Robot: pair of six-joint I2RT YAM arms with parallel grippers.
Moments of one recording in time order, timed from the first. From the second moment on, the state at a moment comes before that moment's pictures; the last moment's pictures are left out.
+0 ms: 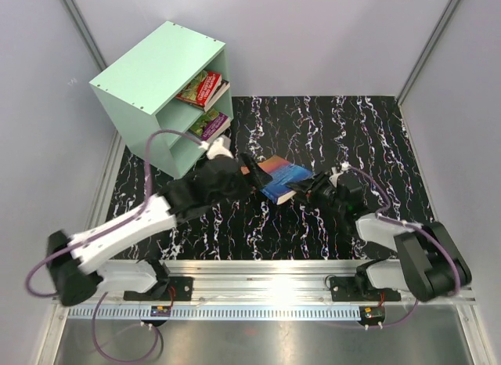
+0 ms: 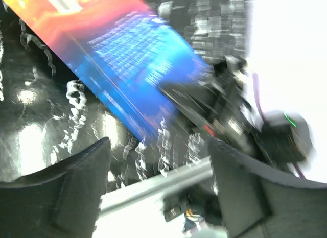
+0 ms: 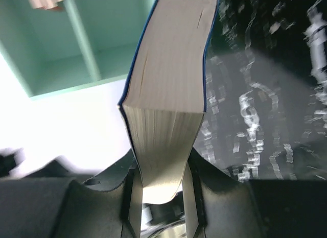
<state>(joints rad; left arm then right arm) -0.91 1.29 1.07 -0.40 -0.23 -1.14 0.33 1.37 0.30 0.80 -0.48 1.50</state>
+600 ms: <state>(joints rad) -0.92 0.61 1.30 -1.08 -0.57 -0.86 0.47 1.53 0.78 0.23 -0.34 1.21</state>
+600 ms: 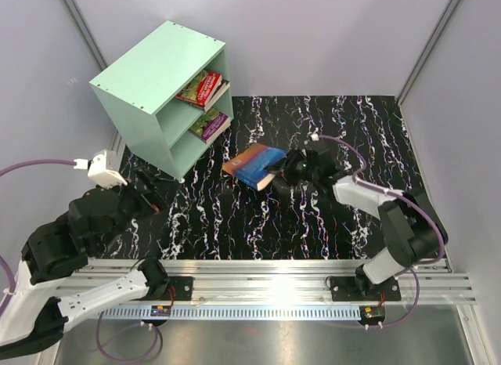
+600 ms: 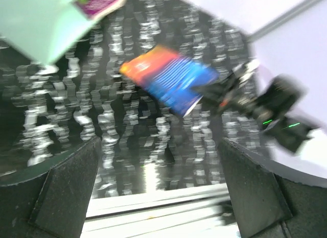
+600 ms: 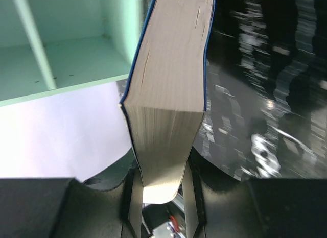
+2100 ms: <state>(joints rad) -0.92 0.58 1.04 -1.13 -0.76 -0.53 0.55 2.71 2.31 0.00 -0.31 1.22</state>
